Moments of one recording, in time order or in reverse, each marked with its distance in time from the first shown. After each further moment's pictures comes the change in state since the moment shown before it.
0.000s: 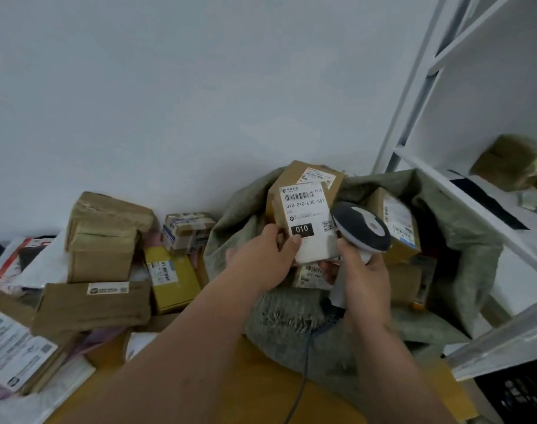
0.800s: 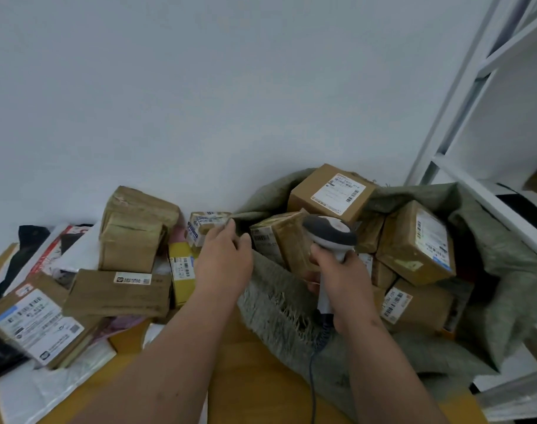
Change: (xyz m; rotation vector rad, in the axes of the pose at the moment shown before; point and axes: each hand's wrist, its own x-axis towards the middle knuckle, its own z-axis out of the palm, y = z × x) left_hand -0.002 -0.055 -0.016 -0.182 0.483 -0.190; right_hand 0.020 0.012 0.034 -0.180 -0.270 0.142
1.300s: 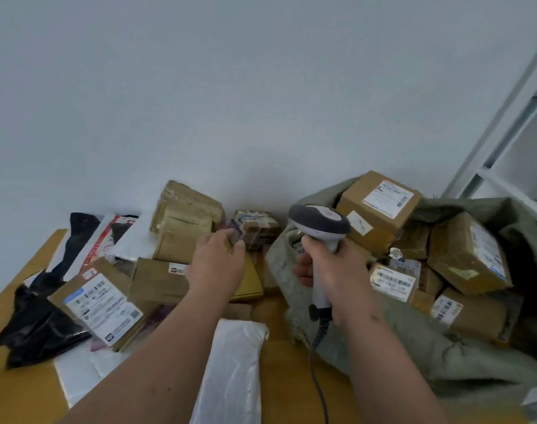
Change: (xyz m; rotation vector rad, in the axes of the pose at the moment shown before) left_hand 0.012 -0.099 -0.083 -0.002 0.041 -0.133; right_hand -0.062 -0.016 0.113 -0.150 -0.101 -0.077
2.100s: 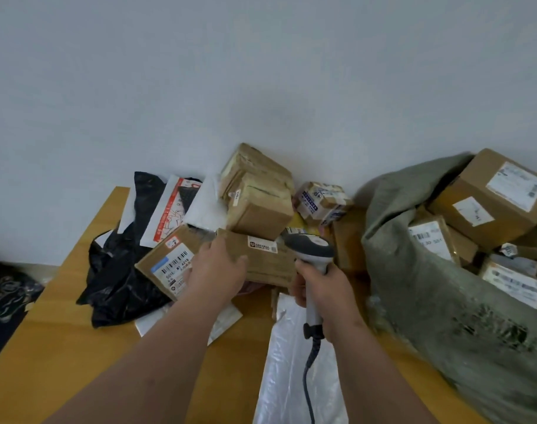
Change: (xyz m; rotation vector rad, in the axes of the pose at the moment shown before) left_hand 0.057 -0.159 -0.068 0.209 -0.181 -0.207; right_hand -0.005 0.087 0.177 -0.059 -0.095 0.298
